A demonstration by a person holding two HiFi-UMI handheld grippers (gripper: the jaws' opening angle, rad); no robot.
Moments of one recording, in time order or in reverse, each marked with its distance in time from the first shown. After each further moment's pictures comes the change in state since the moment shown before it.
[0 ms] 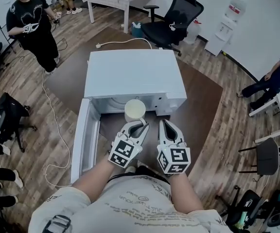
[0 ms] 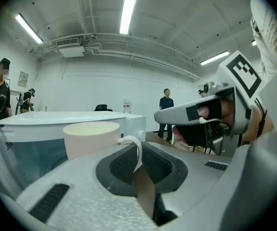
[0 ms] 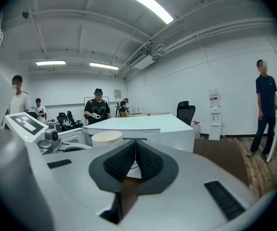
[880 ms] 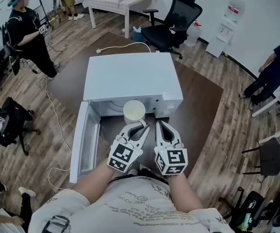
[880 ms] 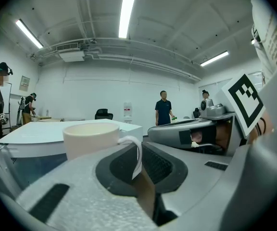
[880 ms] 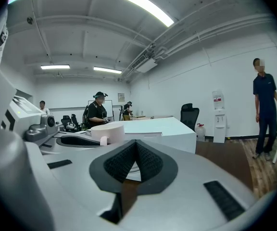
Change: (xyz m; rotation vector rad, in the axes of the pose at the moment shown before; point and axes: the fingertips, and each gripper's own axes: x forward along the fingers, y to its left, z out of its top) left arm -0.010 -0.015 0.041 0.014 -0.040 0.031; right arm -0.006 0.003 0.006 -0.004 -0.041 0.051
